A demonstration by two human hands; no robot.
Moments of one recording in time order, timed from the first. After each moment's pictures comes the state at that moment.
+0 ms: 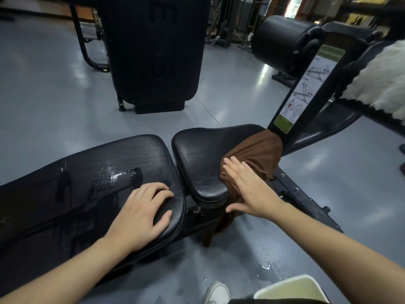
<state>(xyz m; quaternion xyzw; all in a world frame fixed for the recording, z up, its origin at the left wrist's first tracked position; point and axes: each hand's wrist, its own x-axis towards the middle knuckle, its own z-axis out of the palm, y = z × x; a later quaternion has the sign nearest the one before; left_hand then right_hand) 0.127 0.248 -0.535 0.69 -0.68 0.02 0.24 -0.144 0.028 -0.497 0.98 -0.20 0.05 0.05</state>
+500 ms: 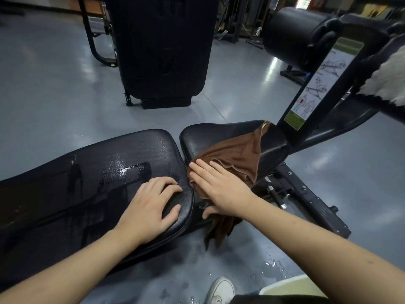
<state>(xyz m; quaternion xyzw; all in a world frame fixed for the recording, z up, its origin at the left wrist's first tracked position) 0.128 0.248 -0.534 0.69 -0.68 0.01 0.24 -0.059 0.075 -0.502 0.98 -0.11 -0.03 0.17</state>
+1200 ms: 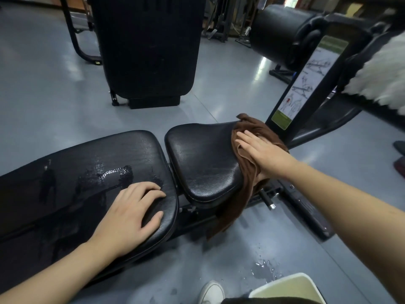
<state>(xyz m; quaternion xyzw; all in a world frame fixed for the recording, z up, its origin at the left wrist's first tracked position) 0.130 0.250 -0.535 0.69 -0.68 -0.01 0.26 -0.152 -0.058 -0.440 0.96 -0.23 -0.06 0.13</state>
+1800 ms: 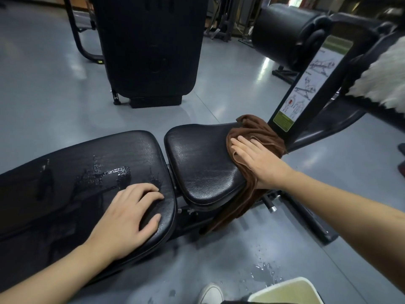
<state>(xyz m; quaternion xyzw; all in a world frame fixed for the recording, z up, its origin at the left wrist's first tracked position) 0.127 0.248 -0.534 0.69 -0.68 0.00 0.25 -0.150 -0.052 -0.461 0.97 -0.18 -0.02 0.19</state>
